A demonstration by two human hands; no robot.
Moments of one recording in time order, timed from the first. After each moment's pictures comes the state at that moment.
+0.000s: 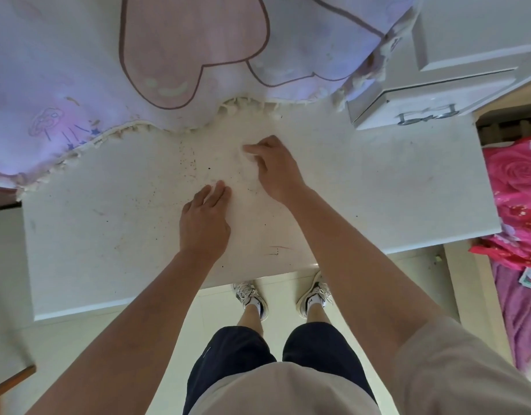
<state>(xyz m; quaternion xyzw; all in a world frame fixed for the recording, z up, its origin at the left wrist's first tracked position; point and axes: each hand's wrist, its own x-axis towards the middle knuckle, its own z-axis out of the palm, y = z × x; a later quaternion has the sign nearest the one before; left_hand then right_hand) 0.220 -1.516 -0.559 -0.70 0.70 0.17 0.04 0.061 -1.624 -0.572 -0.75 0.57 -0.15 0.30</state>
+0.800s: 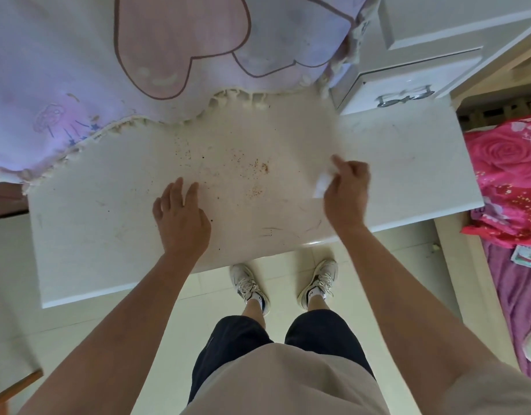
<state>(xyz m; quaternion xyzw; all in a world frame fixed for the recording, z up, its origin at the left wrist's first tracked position) 0.240 -1.480 -0.562 -0.76 0.64 0.09 -0.01 -0.055 -1.535 -0.571 -0.56 0.77 -0.24 0.20</state>
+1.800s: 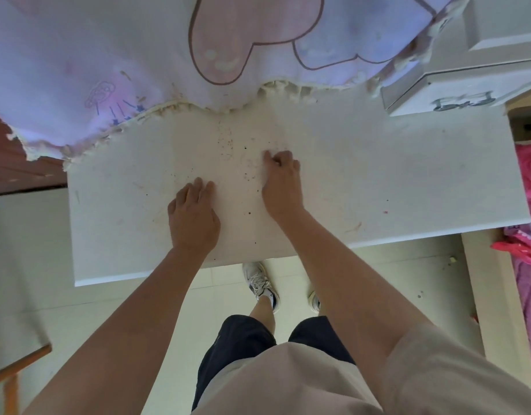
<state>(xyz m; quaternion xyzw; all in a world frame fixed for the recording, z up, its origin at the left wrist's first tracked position) 0.298 -1.466 -0.566 -0.75 0.64 0.12 0.00 0.129 -1.547 -0.575 -0.71 0.63 -0.16 0.26</state>
